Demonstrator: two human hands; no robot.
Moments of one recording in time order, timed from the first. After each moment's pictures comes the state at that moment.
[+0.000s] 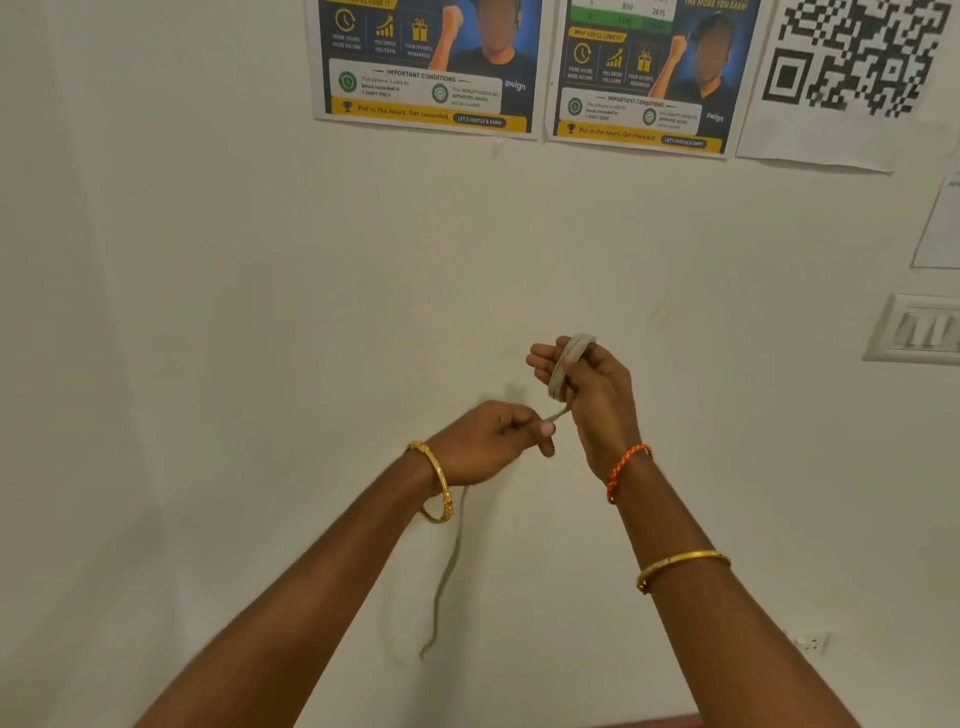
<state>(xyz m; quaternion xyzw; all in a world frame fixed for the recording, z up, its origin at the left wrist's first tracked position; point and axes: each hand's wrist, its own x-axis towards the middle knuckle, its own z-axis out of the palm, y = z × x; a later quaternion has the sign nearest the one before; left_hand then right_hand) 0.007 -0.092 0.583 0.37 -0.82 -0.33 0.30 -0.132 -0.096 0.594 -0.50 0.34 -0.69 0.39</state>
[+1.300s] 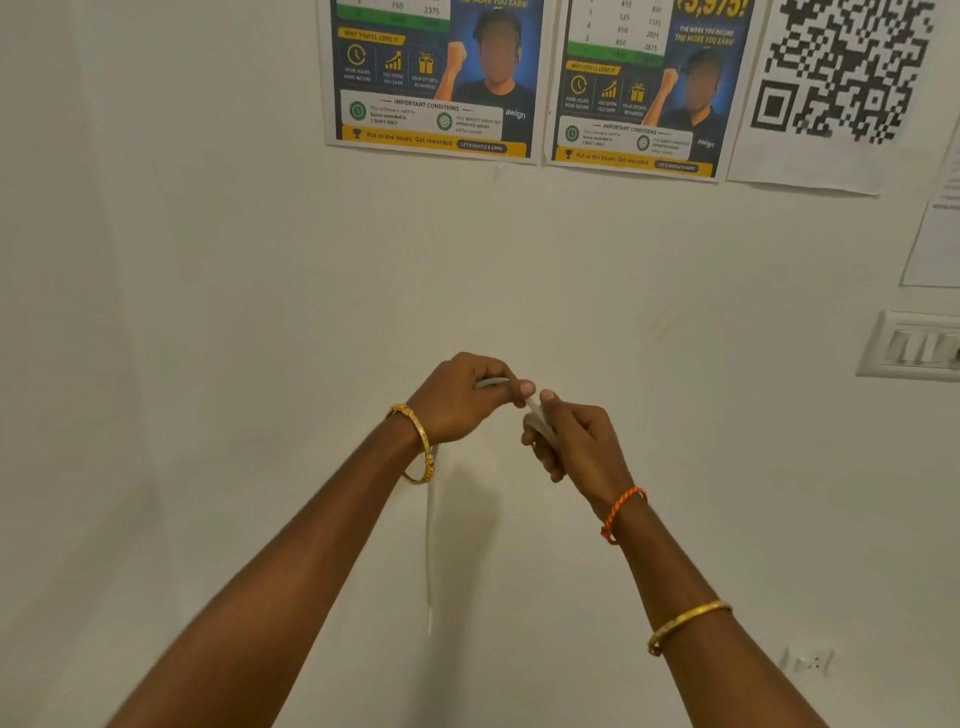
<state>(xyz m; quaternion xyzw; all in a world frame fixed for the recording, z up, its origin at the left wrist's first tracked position) 0.024 -0.109 0.616 0.38 -0.80 -0.22 0.40 -0.131 -0.070 0.576 -0.62 0.47 -0.56 0.28</state>
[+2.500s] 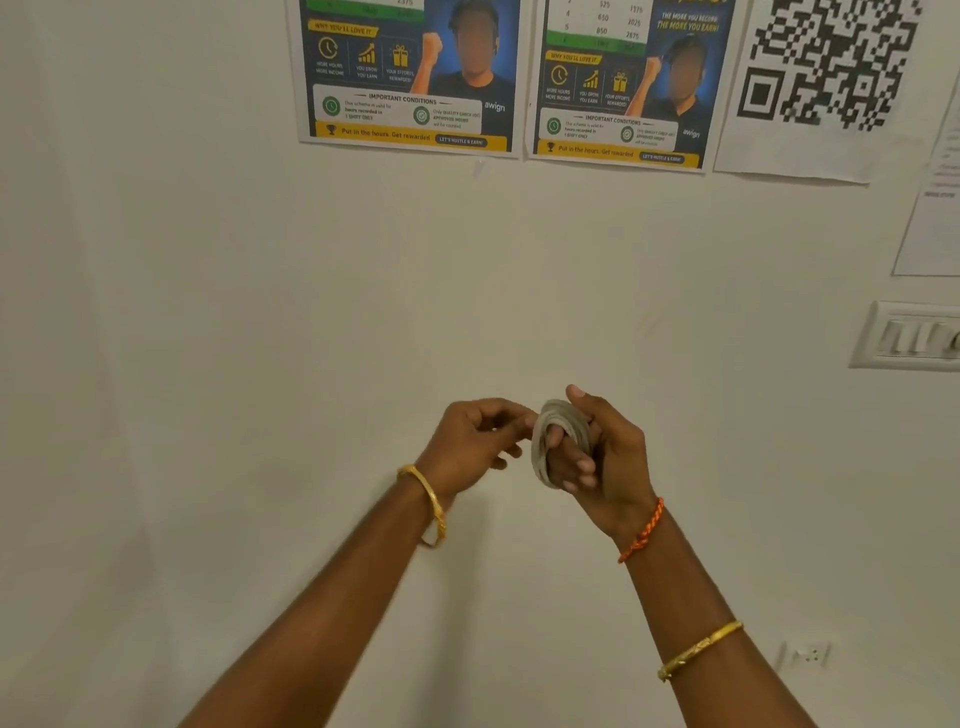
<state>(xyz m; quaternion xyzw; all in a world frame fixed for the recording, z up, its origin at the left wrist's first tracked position) -0.005 -0.091 0.577 0.35 -0.69 -0.43 0.47 -0.149 -0.059 0.580 -0.52 0.28 -0.61 0.53</state>
